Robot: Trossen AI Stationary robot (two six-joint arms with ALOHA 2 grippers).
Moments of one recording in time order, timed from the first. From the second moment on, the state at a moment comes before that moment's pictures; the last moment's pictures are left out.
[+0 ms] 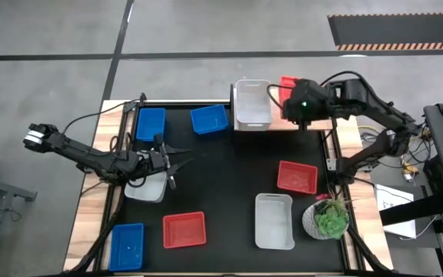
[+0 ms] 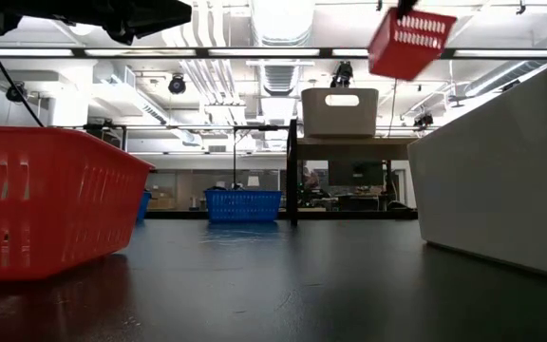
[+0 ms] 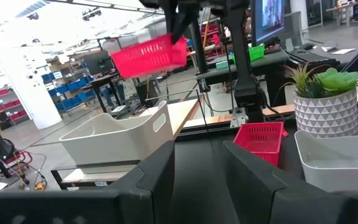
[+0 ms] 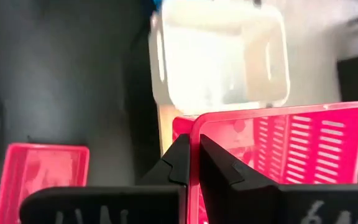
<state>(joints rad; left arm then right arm) -0.28 0.88 0.43 0.54 -0.58 0.30 -0.20 1.44 1.92 -1.55 0.28 -0.29</state>
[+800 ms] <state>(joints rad) -0.28 0.88 0.43 0.54 -0.58 0.30 -0.47 1.34 1.38 -1.14 0.20 -0.56</state>
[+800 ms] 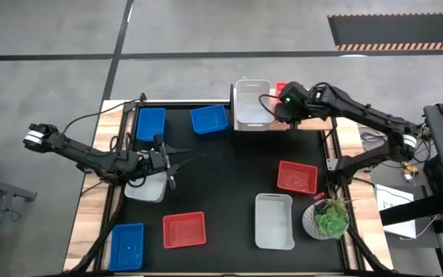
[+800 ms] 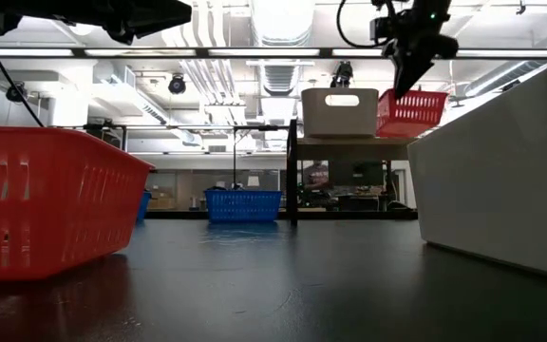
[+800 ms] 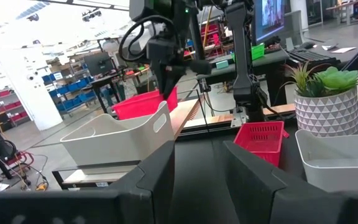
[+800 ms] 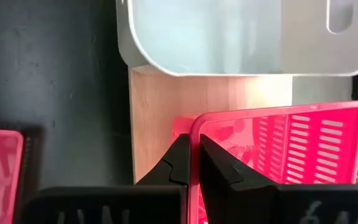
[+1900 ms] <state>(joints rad) -0.28 0.87 0.43 0.55 -0.58 0.30 -0.49 1.45 1.40 -1.12 0.21 -0.48</state>
